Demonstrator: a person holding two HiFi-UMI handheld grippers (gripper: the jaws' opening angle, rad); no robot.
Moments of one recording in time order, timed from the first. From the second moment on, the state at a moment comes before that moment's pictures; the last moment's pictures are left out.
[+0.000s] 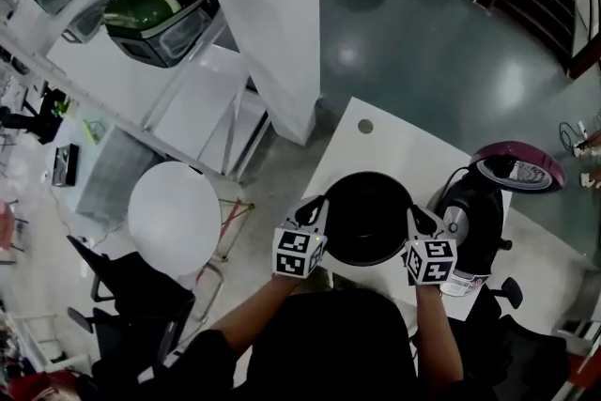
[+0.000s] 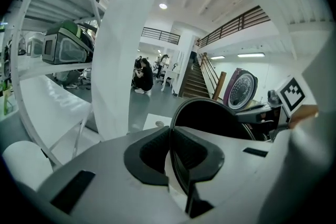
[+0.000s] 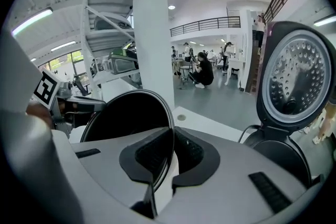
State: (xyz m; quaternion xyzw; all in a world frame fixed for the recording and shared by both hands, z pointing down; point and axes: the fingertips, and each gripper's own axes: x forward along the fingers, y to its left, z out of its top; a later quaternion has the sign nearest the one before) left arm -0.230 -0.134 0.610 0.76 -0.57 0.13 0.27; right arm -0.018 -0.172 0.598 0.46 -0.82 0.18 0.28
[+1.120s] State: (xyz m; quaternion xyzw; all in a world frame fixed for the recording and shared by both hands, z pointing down) left arm -0.260 -0.152 0.679 0.71 -0.59 0.17 0.34; right arm -0.051 -0.208 0.689 0.41 -0.81 0.25 0.33
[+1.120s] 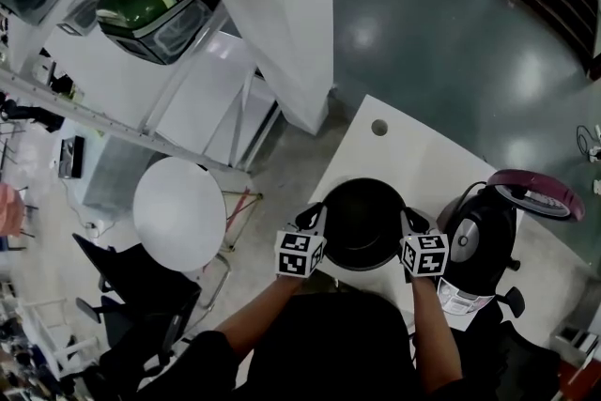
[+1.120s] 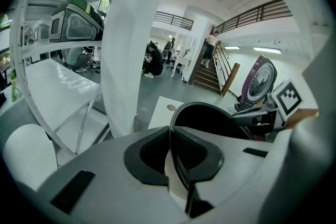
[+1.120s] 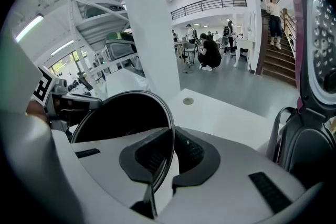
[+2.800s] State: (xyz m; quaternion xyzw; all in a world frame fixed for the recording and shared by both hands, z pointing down) left arm -0.262 -0.180 0.734 0.72 -0.56 0.23 0.34; right arm -0.054 -0.232 0.740 0.37 -0.80 0.32 0.35
